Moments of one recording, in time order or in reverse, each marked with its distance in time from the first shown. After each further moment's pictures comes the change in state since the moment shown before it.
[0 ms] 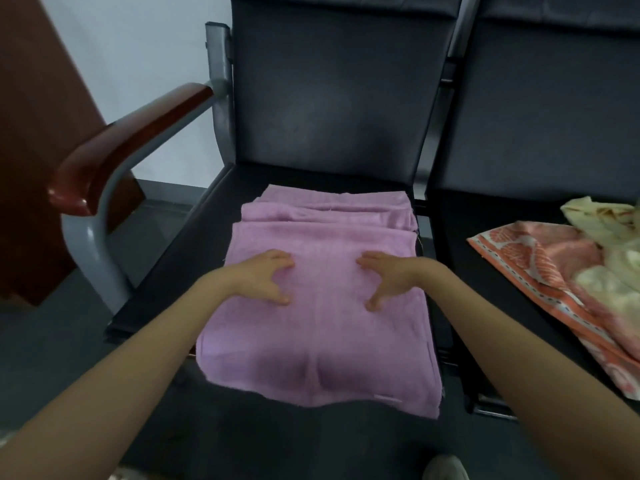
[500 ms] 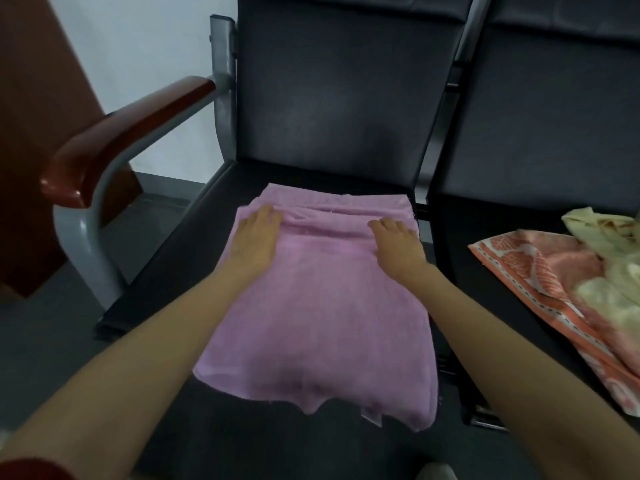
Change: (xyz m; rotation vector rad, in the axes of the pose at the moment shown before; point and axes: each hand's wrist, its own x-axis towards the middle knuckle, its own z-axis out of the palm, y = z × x) left_hand 0.040 0.003 -0.008 0.128 0.661 -0.109; right_hand 0.032 0.006 -0.003 -0.119 0.627 0.096
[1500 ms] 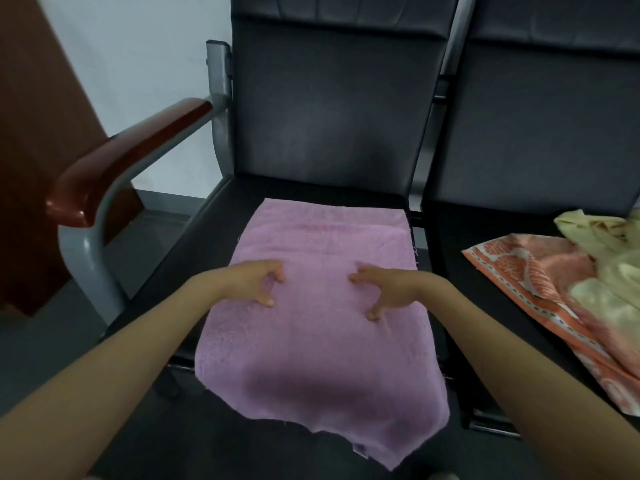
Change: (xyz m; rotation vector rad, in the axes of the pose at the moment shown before) left_hand -0.029 -0.016 -0.025 -0.269 -0.700 0.067; right_hand -0.029 0.007 -0.013 0.233 -0.637 -0.143
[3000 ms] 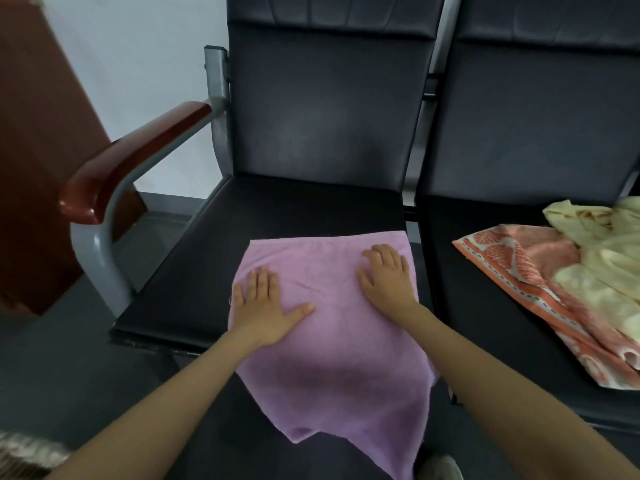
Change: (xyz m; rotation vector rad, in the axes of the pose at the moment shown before) left_hand -0.016 0.030 0.091 0.221 0.291 -0.296; right_hand 0.018 0.009 0.063 0.079 0.848 0.081
